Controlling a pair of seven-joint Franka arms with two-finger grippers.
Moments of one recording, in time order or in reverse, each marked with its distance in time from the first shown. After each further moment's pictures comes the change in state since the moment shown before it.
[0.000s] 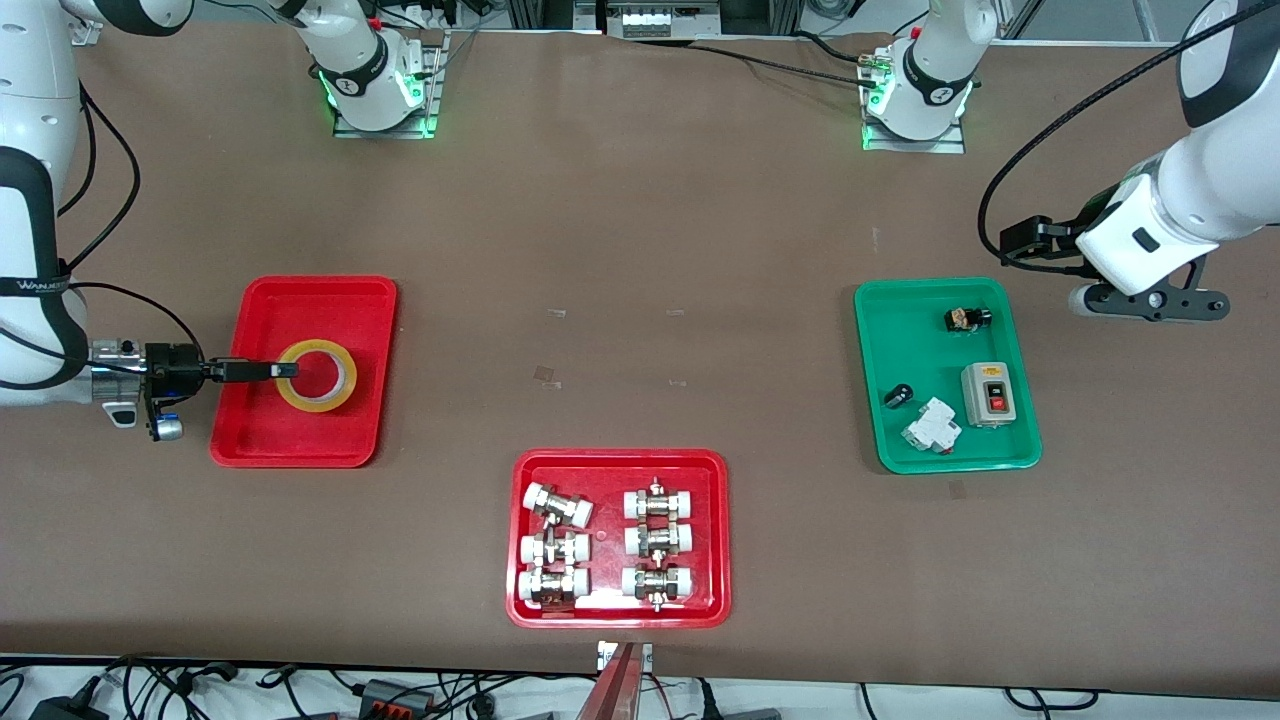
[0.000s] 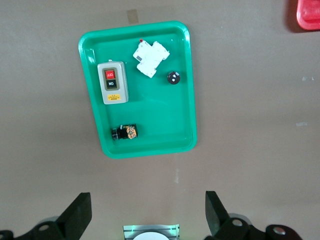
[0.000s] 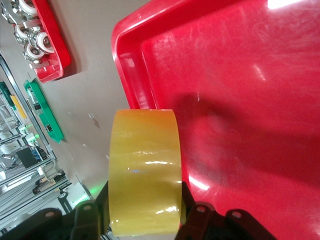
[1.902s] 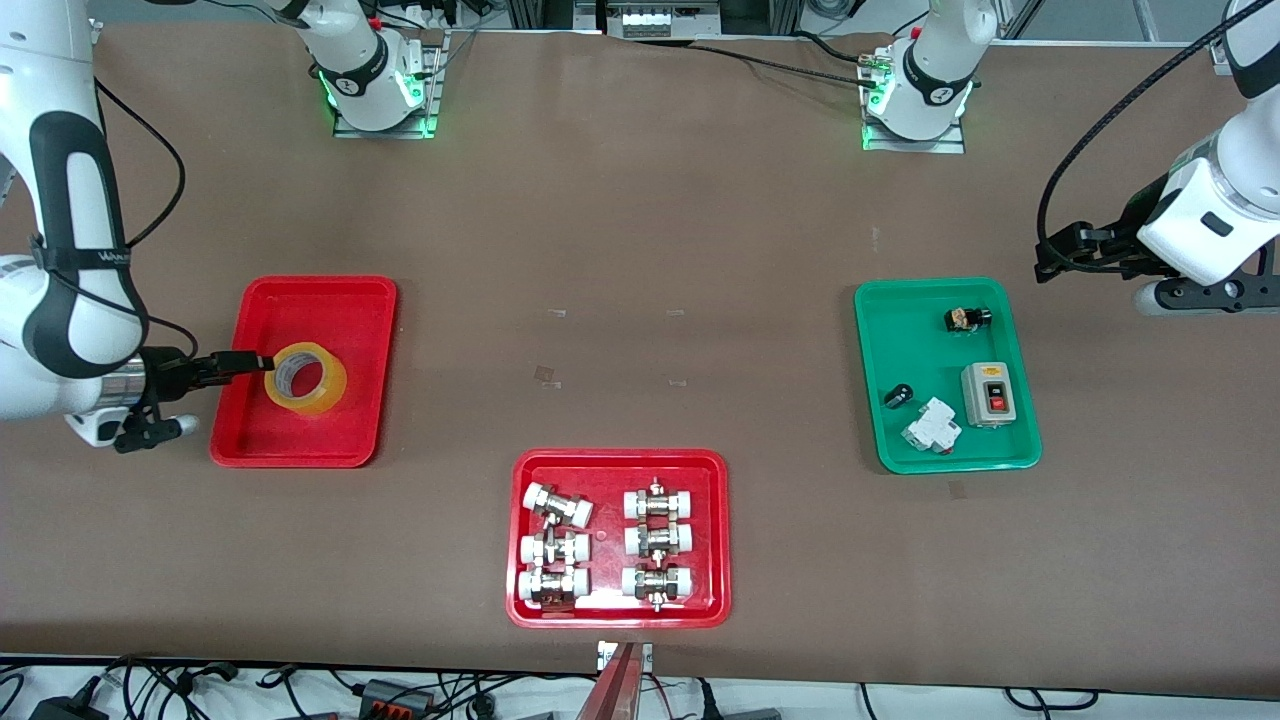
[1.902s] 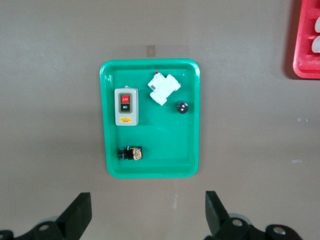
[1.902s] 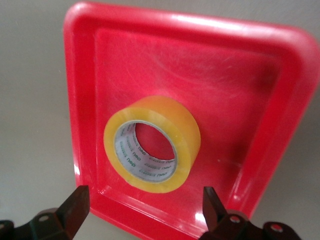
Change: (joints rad) left arm -0.023 -0.038 0.054 -0.004 -0.003 0.092 -0.056; right arm 0.122 -0.122 0.015 0.046 -0.484 0.155 0.003
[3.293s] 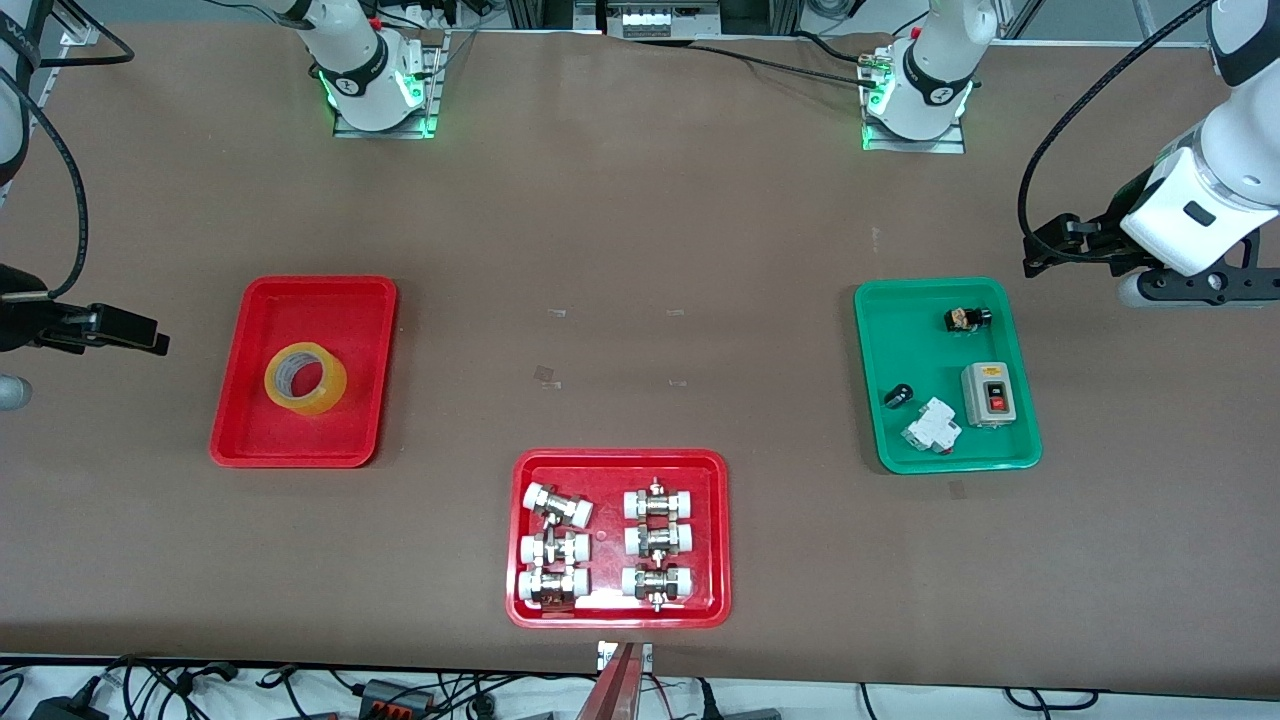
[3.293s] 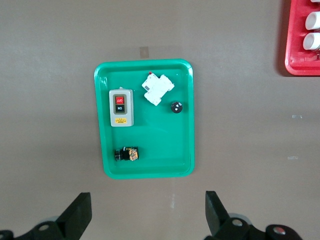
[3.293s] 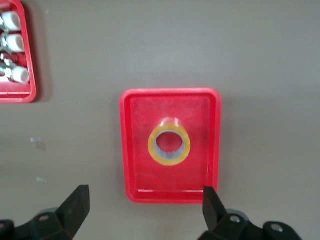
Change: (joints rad) left arm -0.003 -0.008 -0.018 0.000 0.000 0.000 0.000; right arm 0.151 -0.192 -0.005 0.385 -0.206 -0.248 0.464
